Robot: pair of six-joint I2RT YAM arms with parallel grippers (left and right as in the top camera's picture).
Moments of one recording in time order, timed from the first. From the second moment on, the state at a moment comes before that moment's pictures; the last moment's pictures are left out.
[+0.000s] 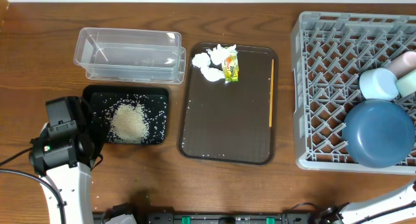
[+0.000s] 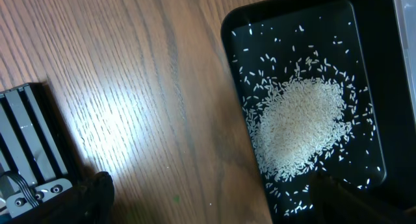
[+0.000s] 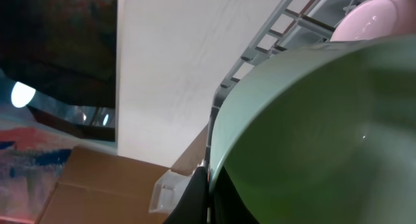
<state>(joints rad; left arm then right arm) 0.31 1.04 0.98 -1.21 -0.21 -0.92 -1.01 2.08 1.49 -0.52 -1.48 0.11</state>
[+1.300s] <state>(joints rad) 0.31 1.04 0.98 -1.21 -0.21 -0.92 -0.91 1.60 1.49 -0.68 -0.54 0.39</state>
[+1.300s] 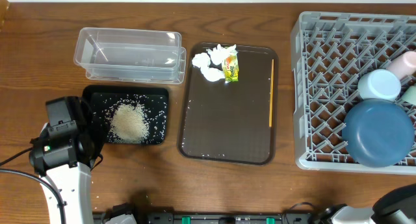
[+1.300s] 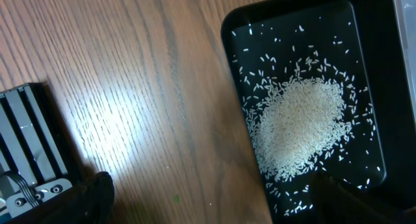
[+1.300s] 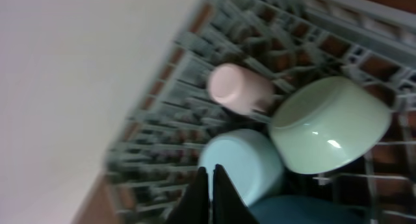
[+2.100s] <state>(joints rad) 0.31 1.04 0.98 -1.21 -0.21 -0.92 -0.75 1.85 1.49 -0.68 -0.04 0.21</state>
